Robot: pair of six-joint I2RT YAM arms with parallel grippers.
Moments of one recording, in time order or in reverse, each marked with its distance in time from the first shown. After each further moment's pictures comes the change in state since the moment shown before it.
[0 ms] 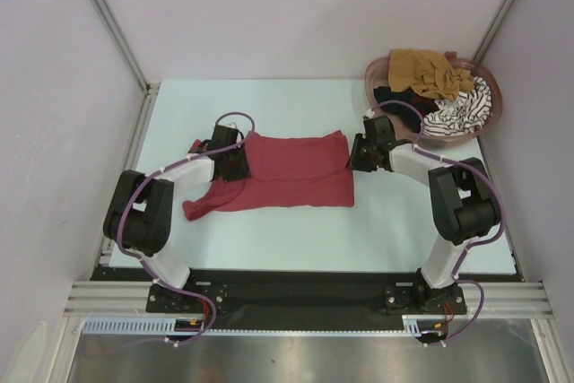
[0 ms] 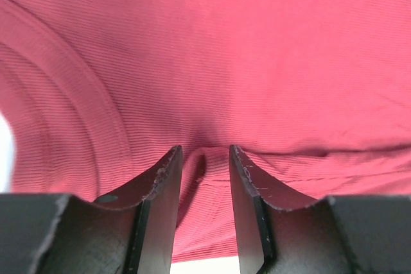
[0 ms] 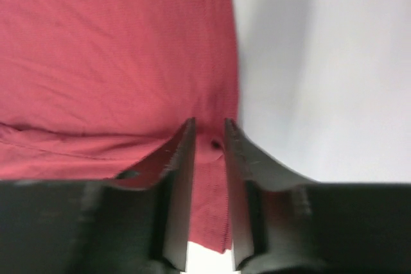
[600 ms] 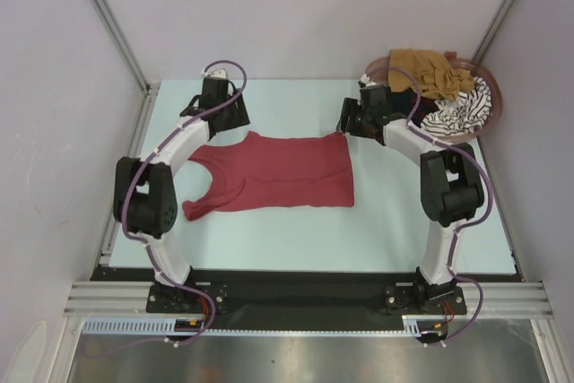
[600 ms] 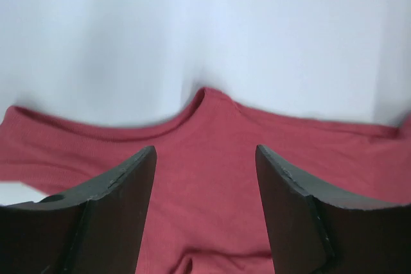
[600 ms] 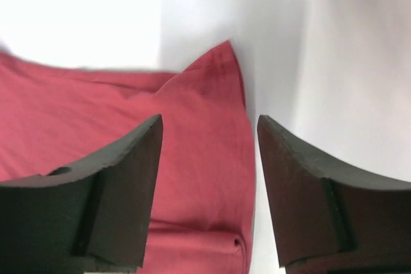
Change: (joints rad) left arm 0.078 0.109 0.446 -0.078 -0.087 0.089; right arm -0.025 0.149 0.321 0.035 0.058 -0.097
